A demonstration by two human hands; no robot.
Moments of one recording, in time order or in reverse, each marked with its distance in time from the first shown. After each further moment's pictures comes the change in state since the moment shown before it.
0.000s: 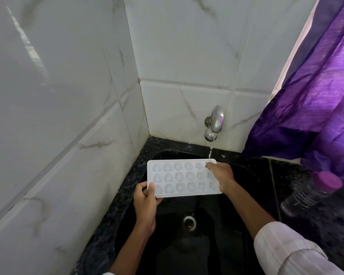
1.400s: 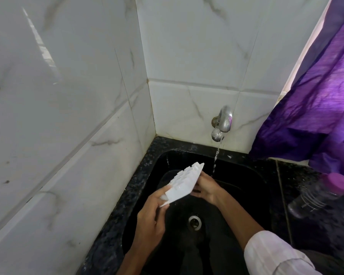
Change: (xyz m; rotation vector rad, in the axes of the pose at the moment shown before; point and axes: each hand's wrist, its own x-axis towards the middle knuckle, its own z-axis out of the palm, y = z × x) left_hand -0.041 0.003 -0.051 0.501 -0.312 0.867; right_hand -0.028 0.031 0.050 0.108 -0.497 0.087
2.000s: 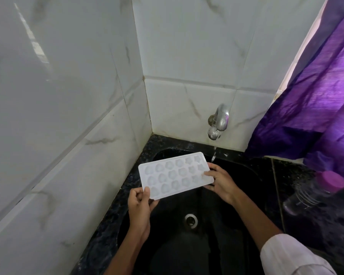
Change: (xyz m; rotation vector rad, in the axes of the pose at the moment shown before) left_hand 0.024 -0.031 0.021 -0.628 0.350 -0.860; right_hand -0.004 -0.005 -0.057 0.132 0.108 -0.123
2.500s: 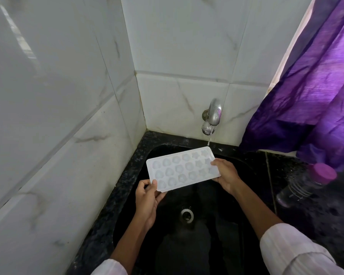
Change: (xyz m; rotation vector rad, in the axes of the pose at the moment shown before) left_hand 0.004 -0.001 0.030 -0.120 -0.149 -0.158; right_hand 0.006 -0.013 -0.019 0.017 0.234 -0.035
